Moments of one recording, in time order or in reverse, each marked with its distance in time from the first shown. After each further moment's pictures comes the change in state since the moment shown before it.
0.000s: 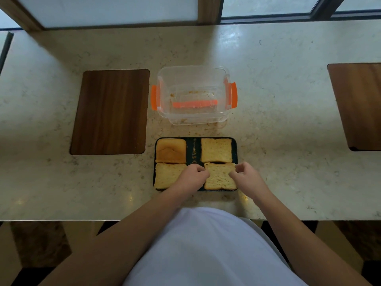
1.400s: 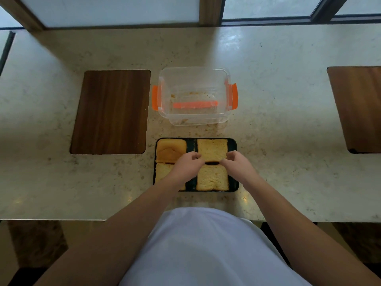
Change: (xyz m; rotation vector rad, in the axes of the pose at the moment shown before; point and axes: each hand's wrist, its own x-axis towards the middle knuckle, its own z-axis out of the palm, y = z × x) left_hand 0.027 0.009 -0.022 -0.082 0.047 0.020; right_hand 0.023 -0.036 0.005 0.029 -0.065 -0.015
